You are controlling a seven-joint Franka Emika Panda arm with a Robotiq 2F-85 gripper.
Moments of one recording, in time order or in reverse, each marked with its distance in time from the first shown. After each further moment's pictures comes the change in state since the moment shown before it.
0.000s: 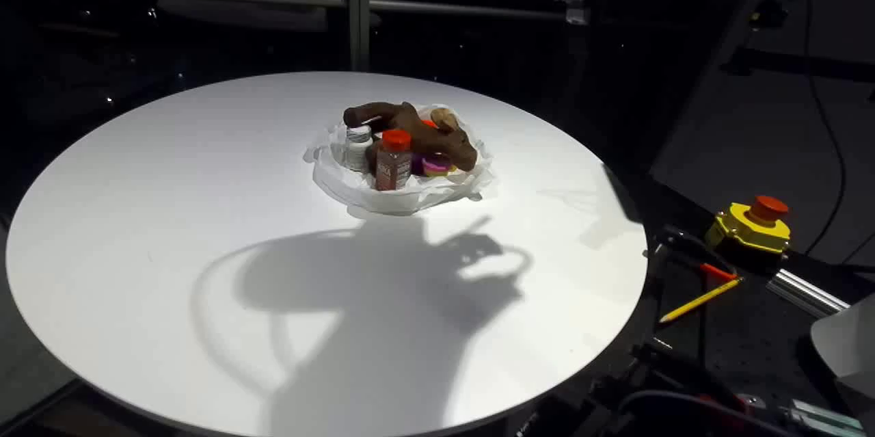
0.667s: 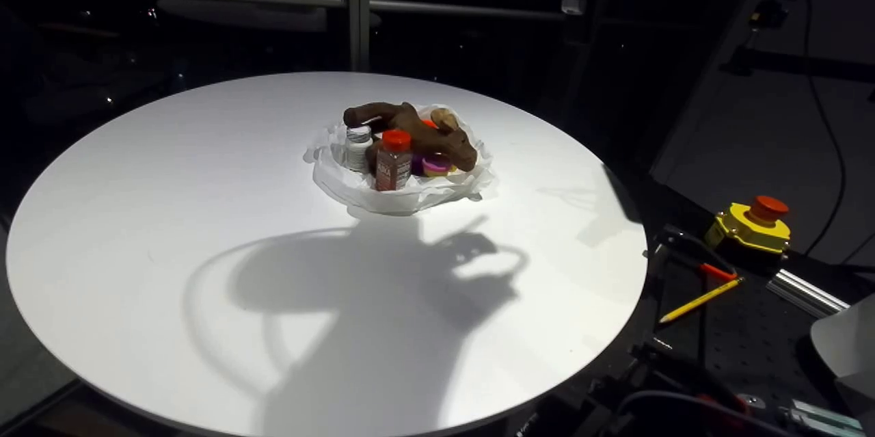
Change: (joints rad) arm 0.000 -0.001 0.000 0.014 0.000 0.000 0.000
